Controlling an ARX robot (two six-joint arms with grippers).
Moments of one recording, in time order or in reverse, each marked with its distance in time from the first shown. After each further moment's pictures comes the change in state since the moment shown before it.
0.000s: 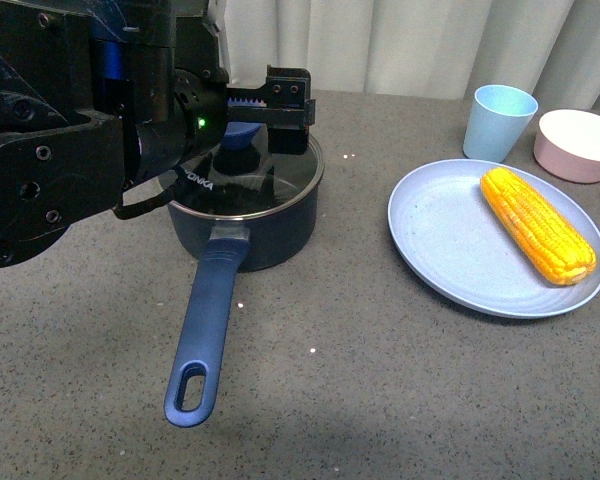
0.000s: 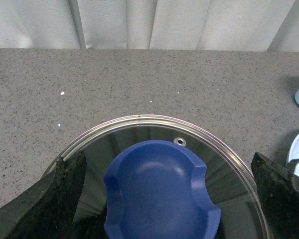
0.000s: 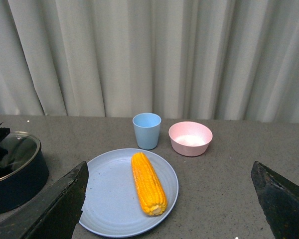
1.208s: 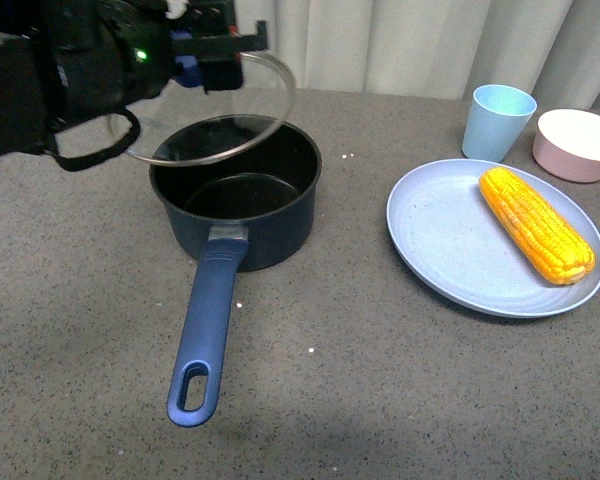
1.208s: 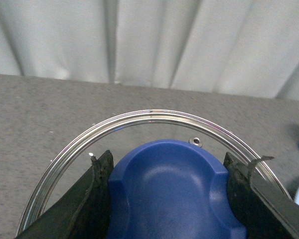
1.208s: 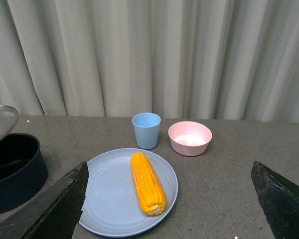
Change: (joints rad) left arm 0.087 -0.100 -0.031 0.028 -0.002 -0.036; right arm 0.000 0.000 0.000 0.000 0.000 0.000
